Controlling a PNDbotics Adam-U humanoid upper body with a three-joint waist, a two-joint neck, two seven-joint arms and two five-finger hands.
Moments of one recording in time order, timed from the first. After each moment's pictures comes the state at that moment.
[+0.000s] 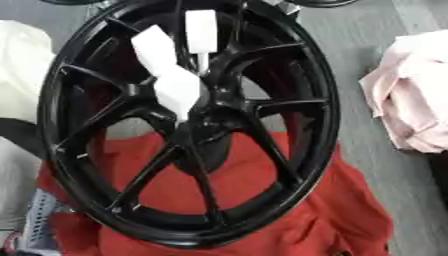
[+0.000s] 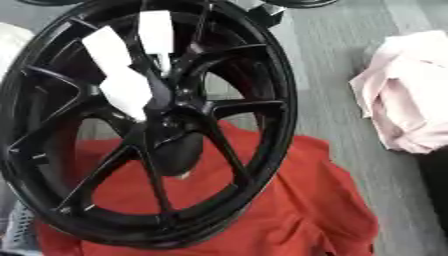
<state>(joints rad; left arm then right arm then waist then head) -0.25 0.39 0.10 -1.92 0.26 -0.04 0.29 -0.14 -1.09 -0.32 -1.32 0.13 0.21 0.11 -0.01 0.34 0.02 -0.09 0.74</state>
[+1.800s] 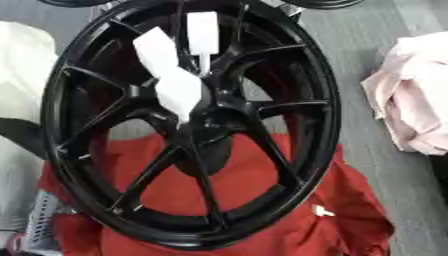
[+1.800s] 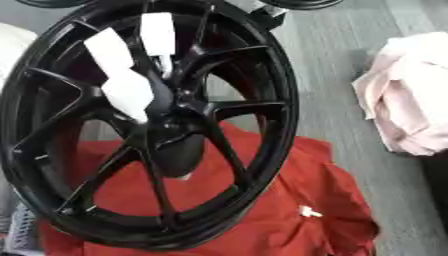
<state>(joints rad) -0.25 0.39 0.11 -1.92 0.26 -0.03 0.28 -0.23 -1.01 -0.27 -1.67 -0.06 0.22 -0.17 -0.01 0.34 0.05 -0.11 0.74</state>
